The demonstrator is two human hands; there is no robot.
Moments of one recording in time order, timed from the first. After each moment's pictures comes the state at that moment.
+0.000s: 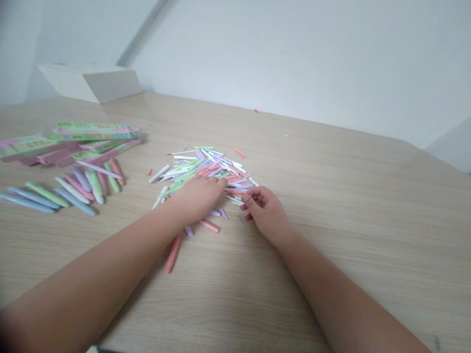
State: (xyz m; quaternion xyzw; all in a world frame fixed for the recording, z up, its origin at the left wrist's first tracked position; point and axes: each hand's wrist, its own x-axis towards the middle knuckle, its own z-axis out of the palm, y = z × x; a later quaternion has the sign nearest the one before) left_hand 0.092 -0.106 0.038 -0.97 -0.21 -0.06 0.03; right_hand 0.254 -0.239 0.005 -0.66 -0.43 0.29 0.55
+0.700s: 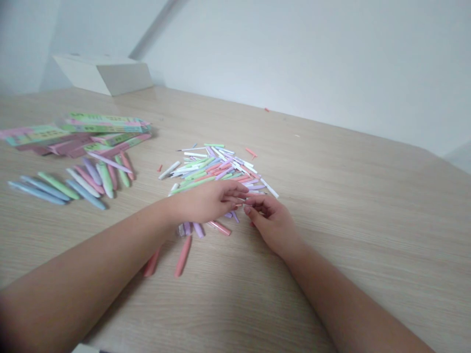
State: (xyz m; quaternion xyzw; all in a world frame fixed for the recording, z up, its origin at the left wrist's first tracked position) left_hand 0.079 -0.094 0.023 -0.86 -0.11 -0.13 -0.47; right_hand 0.246 -0.238 -0.010 -0.63 -0.48 0.29 0.53
